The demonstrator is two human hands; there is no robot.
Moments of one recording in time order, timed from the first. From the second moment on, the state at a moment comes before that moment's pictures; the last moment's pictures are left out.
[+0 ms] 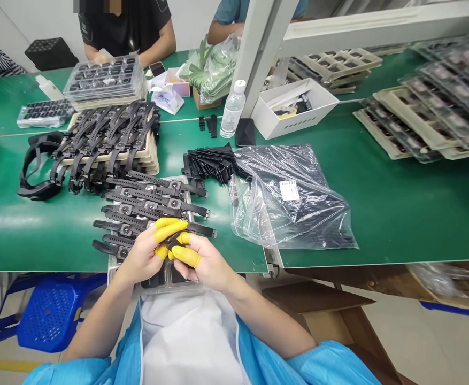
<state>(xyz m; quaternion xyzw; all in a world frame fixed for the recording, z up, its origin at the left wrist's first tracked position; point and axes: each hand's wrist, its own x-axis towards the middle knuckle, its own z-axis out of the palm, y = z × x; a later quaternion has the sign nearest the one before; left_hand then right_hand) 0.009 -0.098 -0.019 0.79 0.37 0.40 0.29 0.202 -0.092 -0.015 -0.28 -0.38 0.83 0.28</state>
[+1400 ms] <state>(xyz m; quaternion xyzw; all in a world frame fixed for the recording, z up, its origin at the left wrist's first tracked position) 0.010 -0.119 0.011 0.83 0.41 0.30 0.23 0.228 -0.090 -0.027 -0.35 -0.62 0.59 0.38</state>
